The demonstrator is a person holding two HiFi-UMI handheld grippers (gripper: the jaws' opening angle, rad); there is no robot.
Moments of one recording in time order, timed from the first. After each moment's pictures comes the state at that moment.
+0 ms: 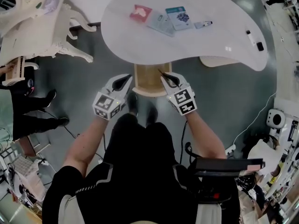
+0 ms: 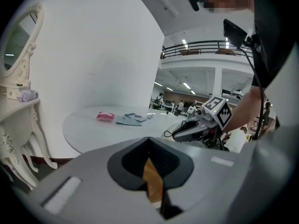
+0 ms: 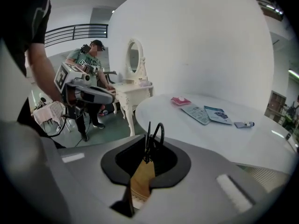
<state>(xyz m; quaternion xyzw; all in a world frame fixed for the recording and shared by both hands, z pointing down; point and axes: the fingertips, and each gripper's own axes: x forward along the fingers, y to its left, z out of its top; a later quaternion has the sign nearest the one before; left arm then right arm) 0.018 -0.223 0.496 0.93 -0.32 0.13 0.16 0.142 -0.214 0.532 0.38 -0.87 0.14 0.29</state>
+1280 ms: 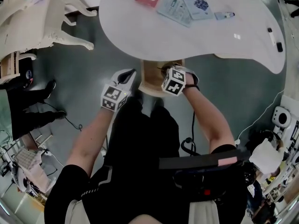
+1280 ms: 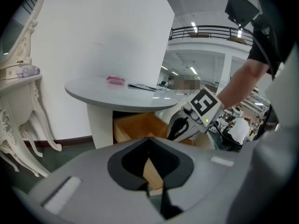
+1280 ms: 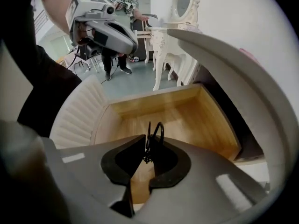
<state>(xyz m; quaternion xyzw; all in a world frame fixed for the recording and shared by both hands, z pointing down) -0.005 -0.243 0.644 0.90 -0.32 0.22 0.21 0.109 -0.224 0.732 0.13 -0.80 0.08 0.58</state>
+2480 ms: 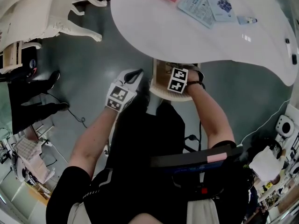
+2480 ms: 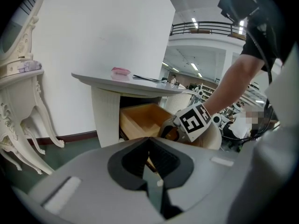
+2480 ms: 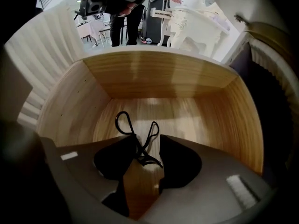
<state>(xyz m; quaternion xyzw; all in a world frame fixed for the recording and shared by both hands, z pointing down) -0.030 -0.240 0.675 0.89 -0.32 0.24 0.20 0.100 -0.235 0.822 0.07 -0.75 0.00 0.65</state>
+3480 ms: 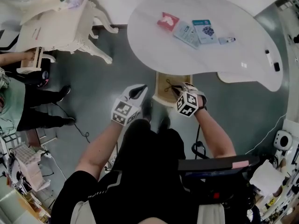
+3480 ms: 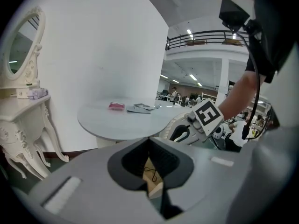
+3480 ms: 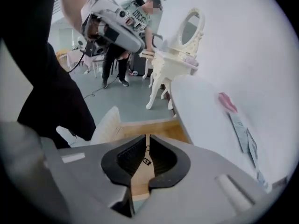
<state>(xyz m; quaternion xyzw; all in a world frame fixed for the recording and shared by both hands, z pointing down) -0.015 -0.214 0.542 0.90 -0.35 0.18 0.16 0.098 -0.206 0.643 0.17 -0.84 -0.01 0.51</state>
